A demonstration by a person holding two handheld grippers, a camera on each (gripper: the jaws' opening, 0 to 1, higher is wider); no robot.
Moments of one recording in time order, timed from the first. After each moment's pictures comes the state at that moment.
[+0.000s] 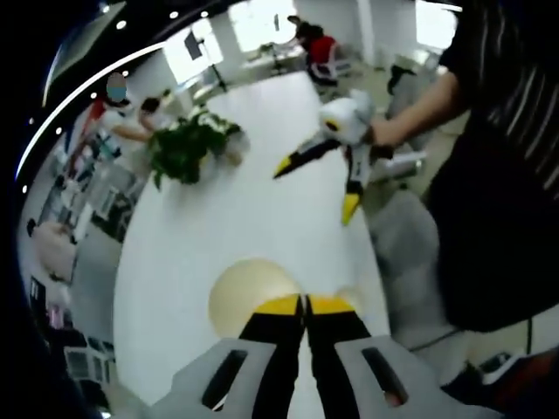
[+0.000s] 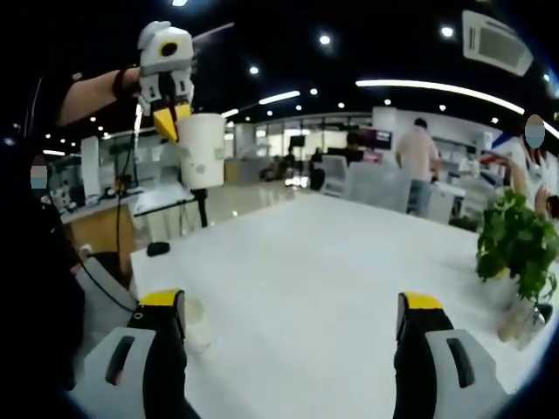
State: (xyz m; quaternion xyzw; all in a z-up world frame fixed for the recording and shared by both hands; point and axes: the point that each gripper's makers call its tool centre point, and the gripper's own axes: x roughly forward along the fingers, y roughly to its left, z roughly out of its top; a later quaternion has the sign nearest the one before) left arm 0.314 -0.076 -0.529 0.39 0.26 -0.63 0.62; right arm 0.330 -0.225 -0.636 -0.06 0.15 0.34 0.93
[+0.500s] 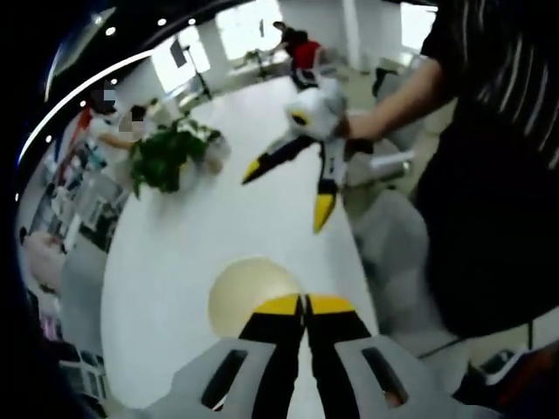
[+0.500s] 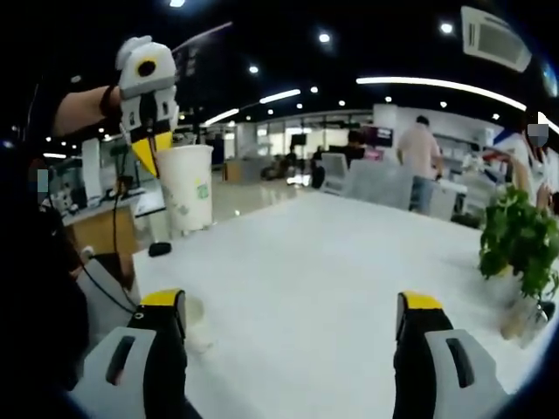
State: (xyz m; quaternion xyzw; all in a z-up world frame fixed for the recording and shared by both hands) left arm 0.286 -0.093 -0.565 0.39 0.25 -0.65 0.60; right arm 0.331 -0.223 -0.638 -0.05 0.16 0.34 0.92
